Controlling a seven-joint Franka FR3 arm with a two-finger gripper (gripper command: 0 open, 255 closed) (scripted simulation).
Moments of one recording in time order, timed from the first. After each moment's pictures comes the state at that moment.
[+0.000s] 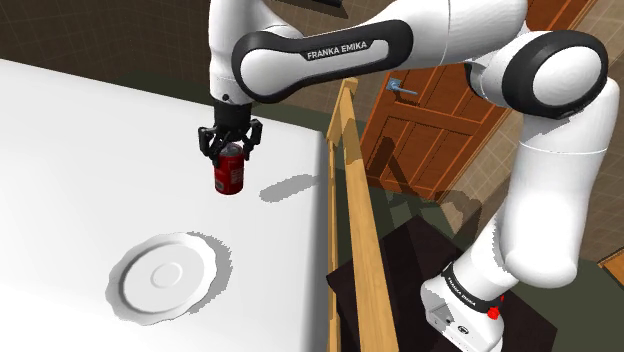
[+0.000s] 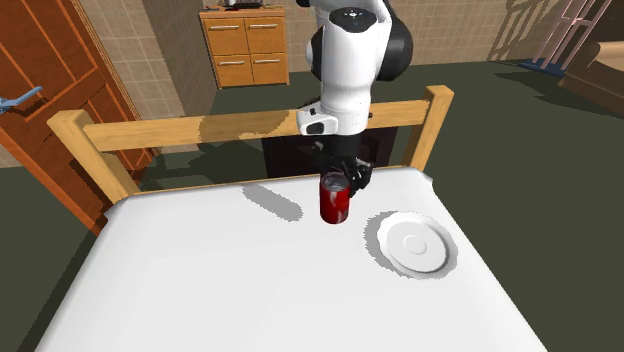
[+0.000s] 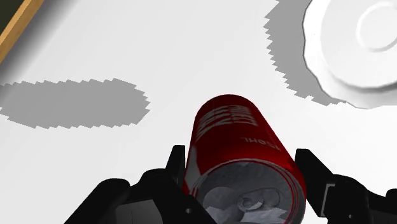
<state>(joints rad) 0.31 0.42 0.40 -1.59 -0.17 1.98 0.70</state>
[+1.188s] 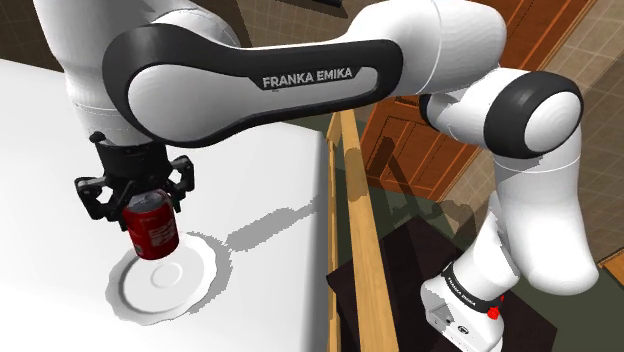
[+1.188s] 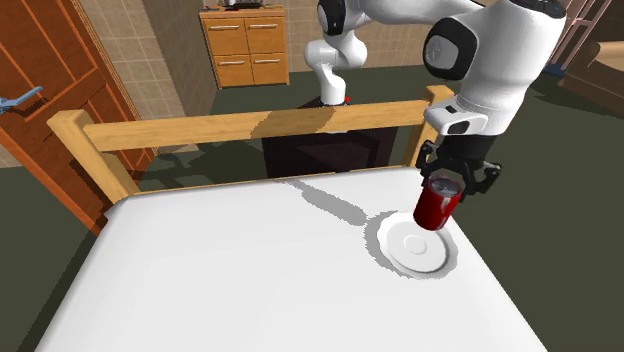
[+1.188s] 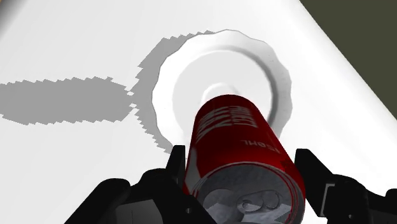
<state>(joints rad) 0.66 0.65 0.45 -1.19 -0.27 1.79 1.04</state>
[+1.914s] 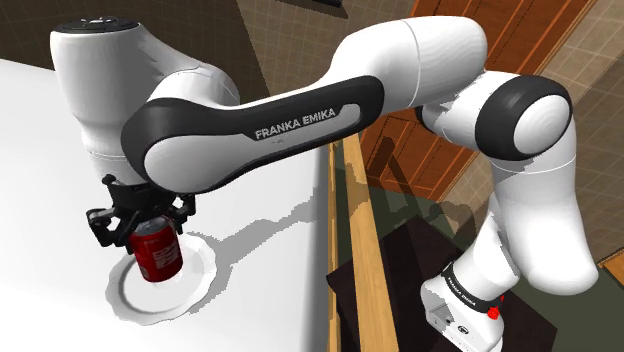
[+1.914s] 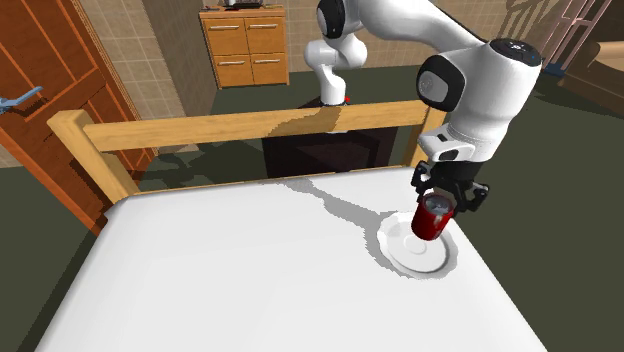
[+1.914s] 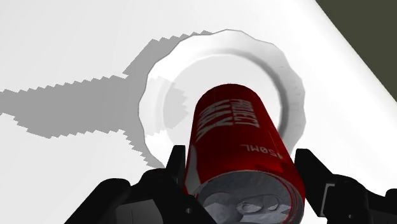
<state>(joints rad) 0.66 0.68 0.44 -1.30 -0.28 1.92 1.06</state>
